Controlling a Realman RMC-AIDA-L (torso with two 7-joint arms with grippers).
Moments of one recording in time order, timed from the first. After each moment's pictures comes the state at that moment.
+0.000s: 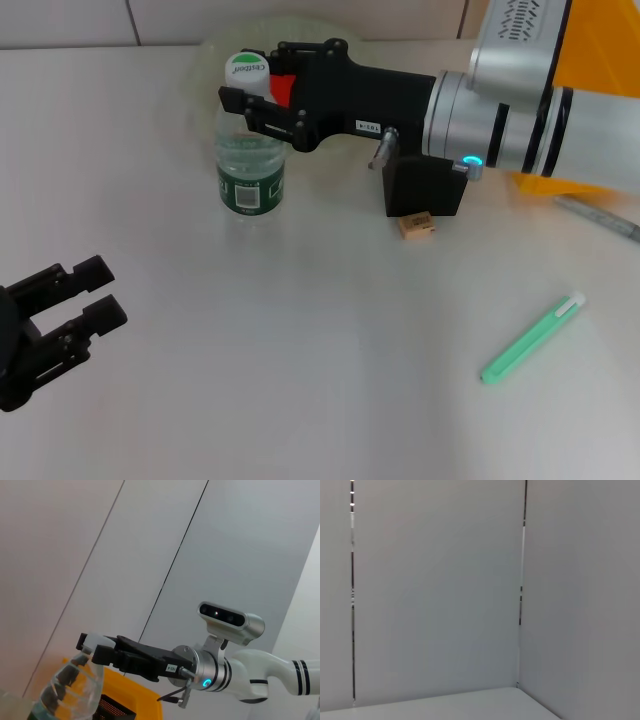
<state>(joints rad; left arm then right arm) -0.17 -1.96 0.73 0.38 1.61 1.97 -1.16 0.71 2.09 -1.57 -0.56 -1.02 -1.03 1.04</state>
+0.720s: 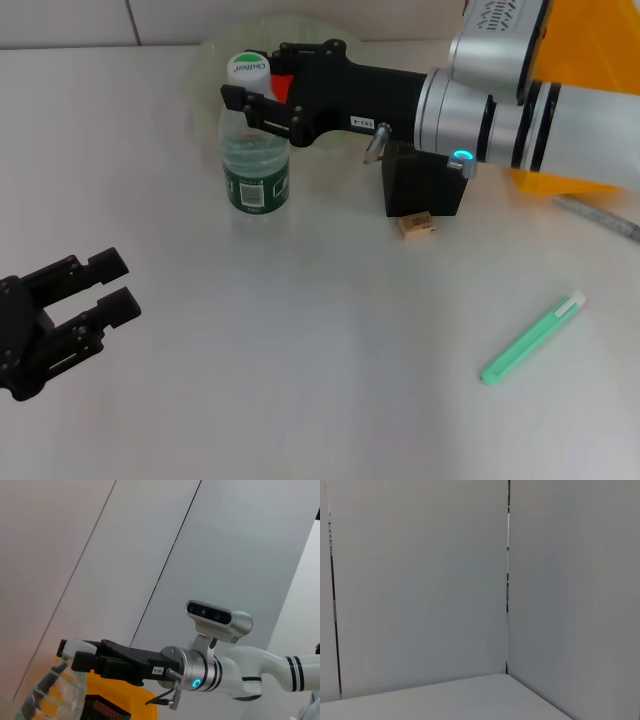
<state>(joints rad) -0.20 -1.96 0.73 0.38 1.62 1.97 -1.17 0.75 2.09 -1.58 -0.51 -1.00 -0.97 1.06</state>
